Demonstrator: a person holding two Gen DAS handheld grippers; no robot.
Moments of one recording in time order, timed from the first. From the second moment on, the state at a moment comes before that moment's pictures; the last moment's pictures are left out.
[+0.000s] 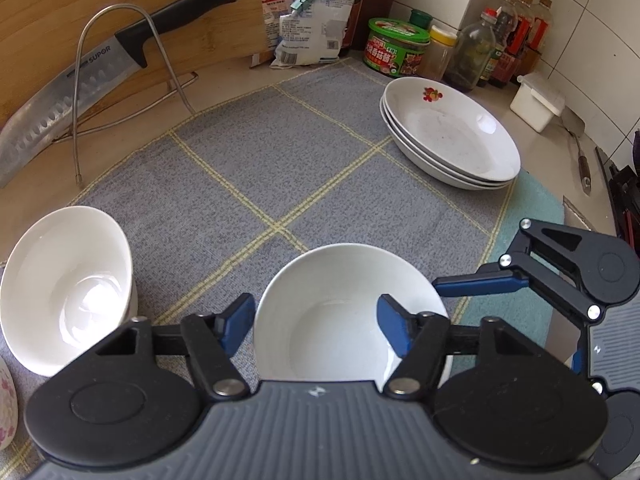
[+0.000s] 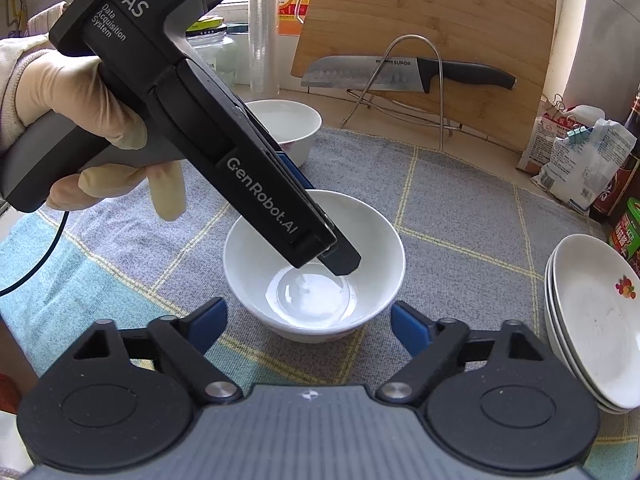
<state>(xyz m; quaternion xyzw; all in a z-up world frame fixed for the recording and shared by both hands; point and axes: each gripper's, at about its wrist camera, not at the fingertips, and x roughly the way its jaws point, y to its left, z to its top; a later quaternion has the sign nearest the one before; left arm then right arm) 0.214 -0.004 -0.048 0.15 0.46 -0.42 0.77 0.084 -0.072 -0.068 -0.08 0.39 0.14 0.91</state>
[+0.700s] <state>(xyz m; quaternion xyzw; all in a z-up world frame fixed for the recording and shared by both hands) 0.193 0.063 0.003 0.12 0.37 -0.35 0.85 0.083 -0.051 -0.035 -0.12 0.35 0.15 0.92</state>
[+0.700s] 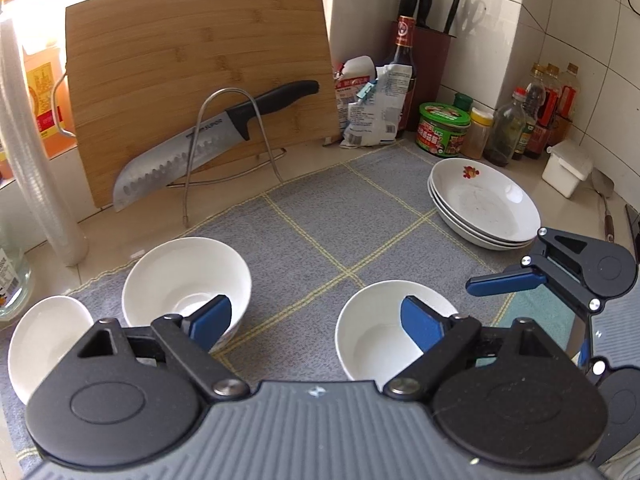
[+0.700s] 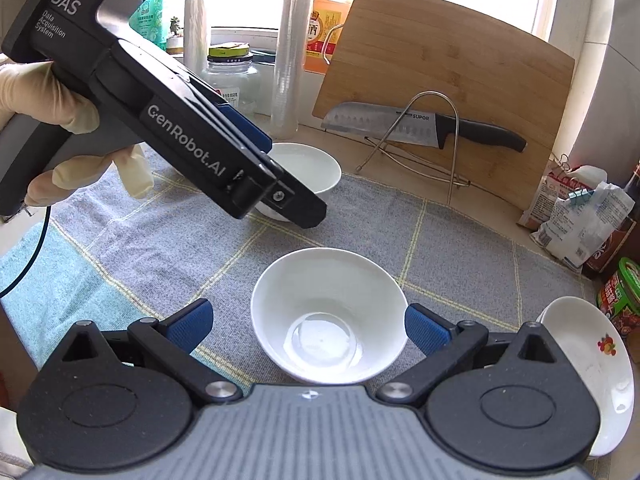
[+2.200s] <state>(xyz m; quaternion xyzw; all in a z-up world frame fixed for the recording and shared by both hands) 0.333 0.092 -0.047 0.17 0.46 -0.31 0.81 0.238 -0.002 -0.060 -0.15 0.37 0.23 0.89</state>
